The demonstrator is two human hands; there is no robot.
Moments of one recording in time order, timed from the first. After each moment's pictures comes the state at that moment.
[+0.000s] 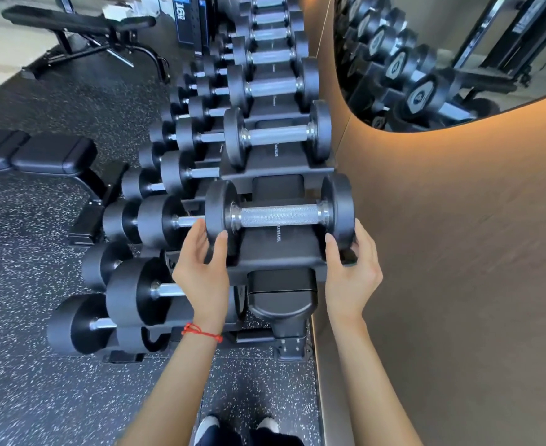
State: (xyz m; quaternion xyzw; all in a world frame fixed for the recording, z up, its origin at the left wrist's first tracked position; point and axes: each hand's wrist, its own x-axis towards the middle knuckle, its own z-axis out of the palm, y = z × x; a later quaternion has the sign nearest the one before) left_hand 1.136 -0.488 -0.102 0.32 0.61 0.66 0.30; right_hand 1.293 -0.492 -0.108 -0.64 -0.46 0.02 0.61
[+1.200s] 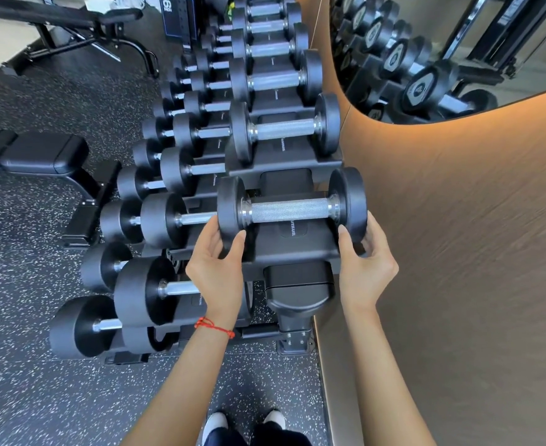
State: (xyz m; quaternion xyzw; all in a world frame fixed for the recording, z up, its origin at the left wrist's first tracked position) left_hand 1.120 -0.485 -0.105 0.32 0.58 0.66 0.36; right_hand 1.279 -0.493 -0.105 -0.65 -0.41 0.07 0.63
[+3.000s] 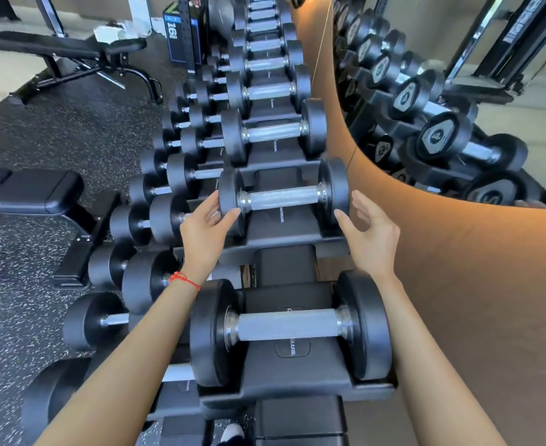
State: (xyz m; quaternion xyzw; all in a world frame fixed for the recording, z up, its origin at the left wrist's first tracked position) left_hand 1.108 -0.256 -0.095 0.49 0.55 0.57 0.37; right_hand 1.341 -0.294 -0.065 -0.65 -0.56 0.13 0.49
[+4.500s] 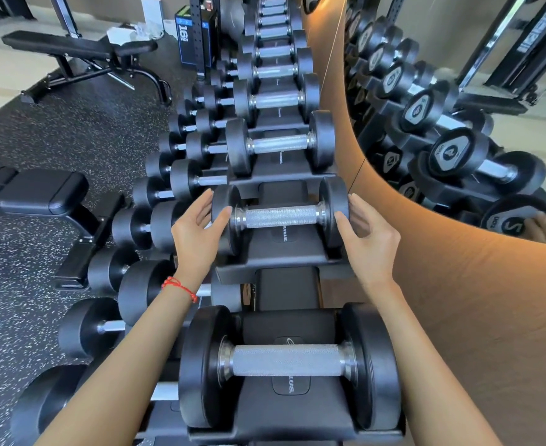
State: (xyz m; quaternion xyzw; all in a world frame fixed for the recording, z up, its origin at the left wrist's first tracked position) left_hand 1.102 -0.225 -0.096 0.45 0.56 0.60 0.35; right_hand 1.340 -0.256 -0.069 -0.59 -0.58 0.10 0.55
